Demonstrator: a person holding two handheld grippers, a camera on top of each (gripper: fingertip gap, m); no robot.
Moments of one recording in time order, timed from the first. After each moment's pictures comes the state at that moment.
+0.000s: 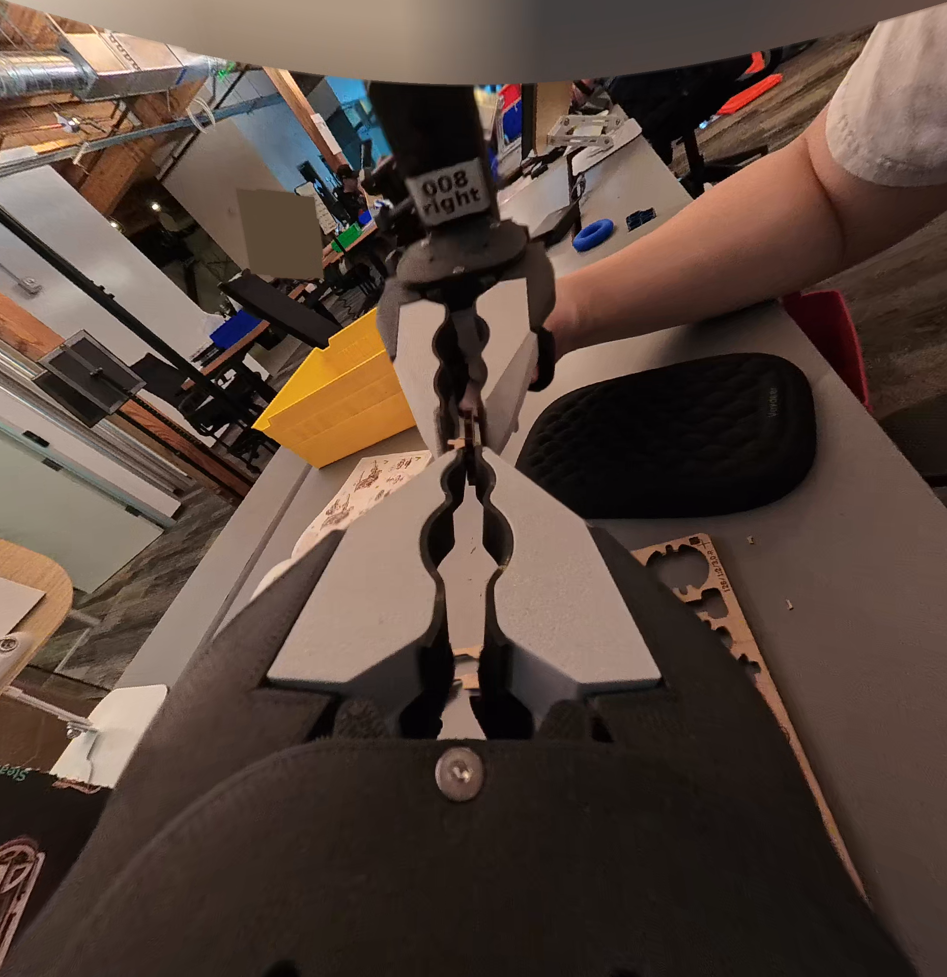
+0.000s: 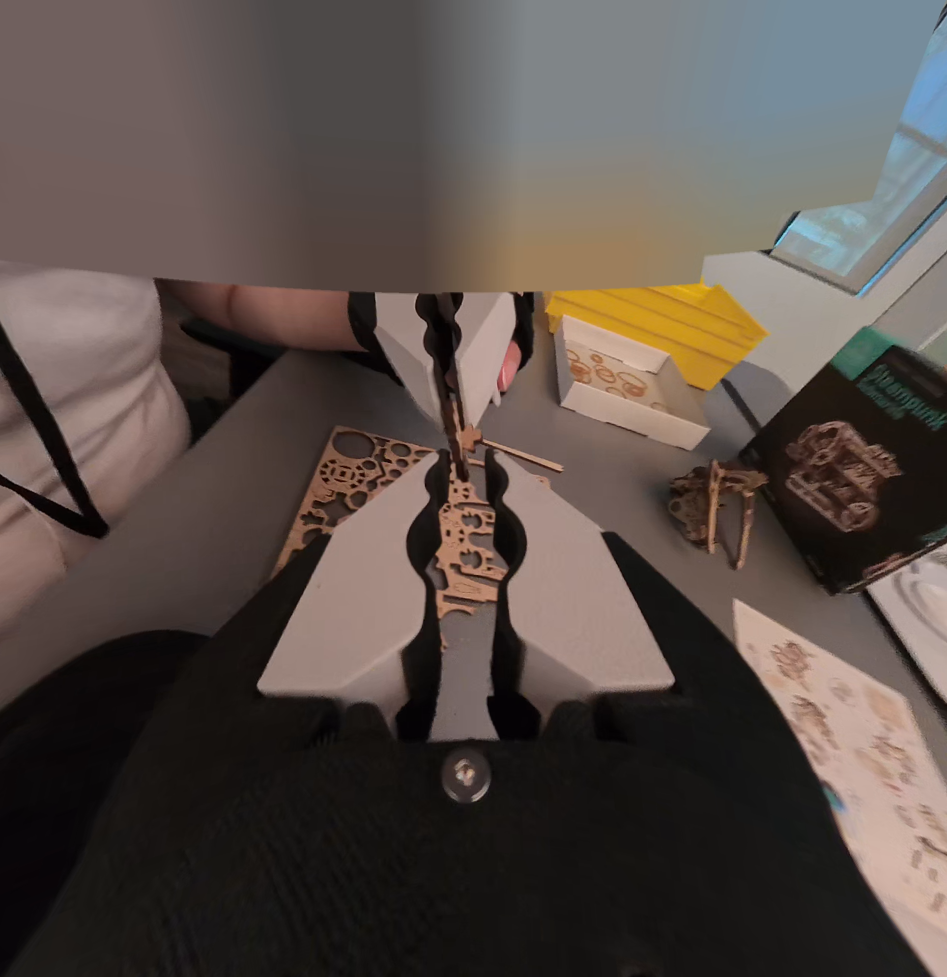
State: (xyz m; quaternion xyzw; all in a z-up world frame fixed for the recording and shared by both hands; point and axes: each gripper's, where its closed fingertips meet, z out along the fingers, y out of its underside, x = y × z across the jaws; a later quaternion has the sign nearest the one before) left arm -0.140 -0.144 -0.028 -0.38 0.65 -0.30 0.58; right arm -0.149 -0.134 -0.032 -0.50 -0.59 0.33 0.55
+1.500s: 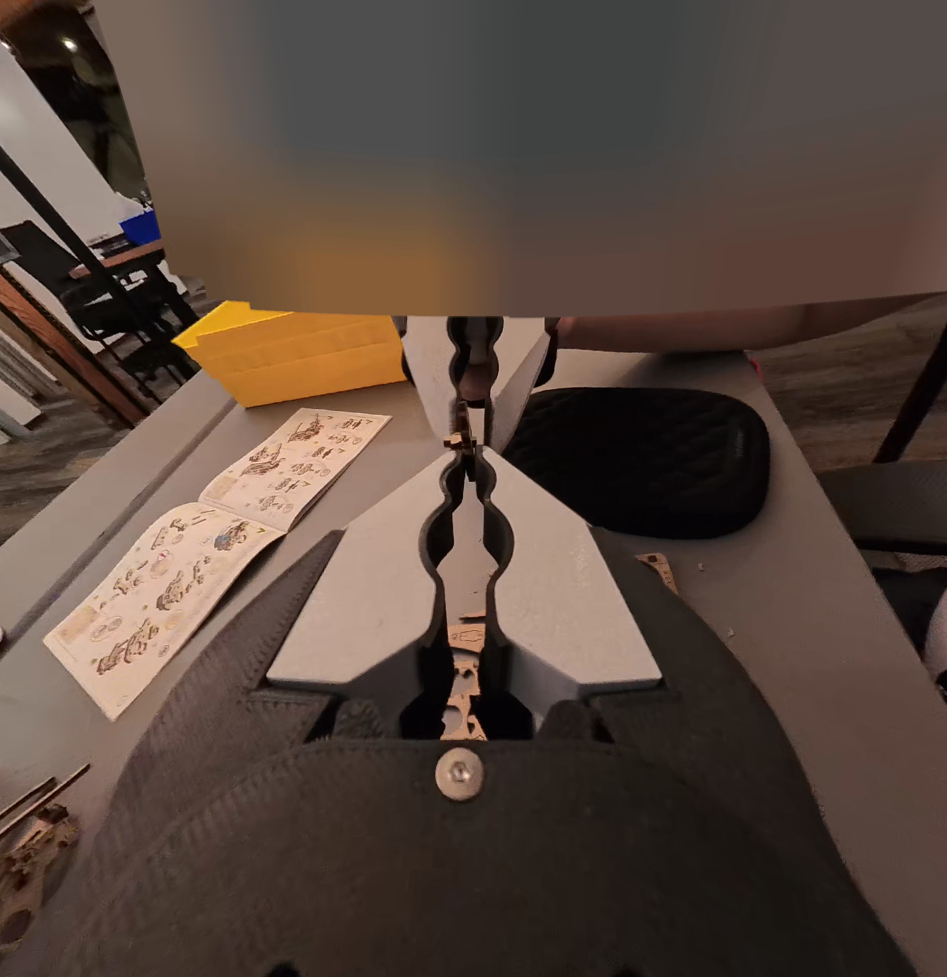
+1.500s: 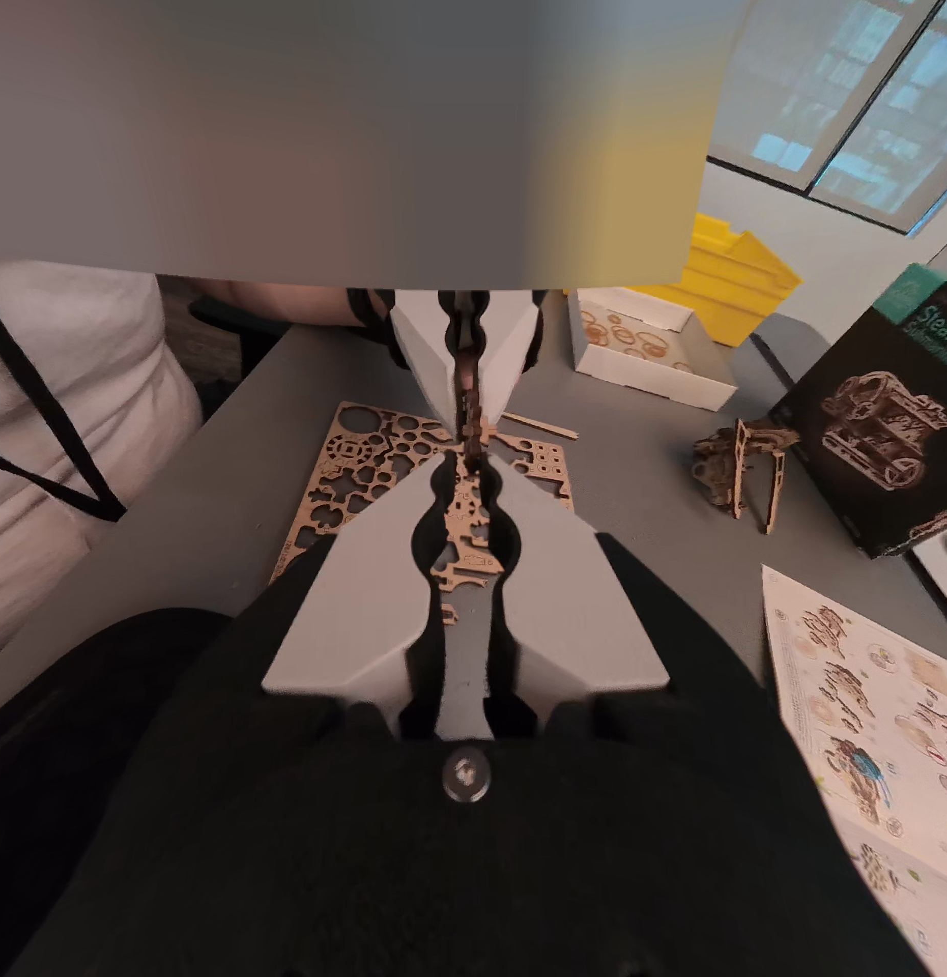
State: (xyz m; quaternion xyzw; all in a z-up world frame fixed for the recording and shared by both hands) left arm -0.134 -0.133 -0.041 -0.47 0.62 -0.38 0.51; right arm -0.145 -0.128 -0.046 -0.53 -0.59 0.33 0.51
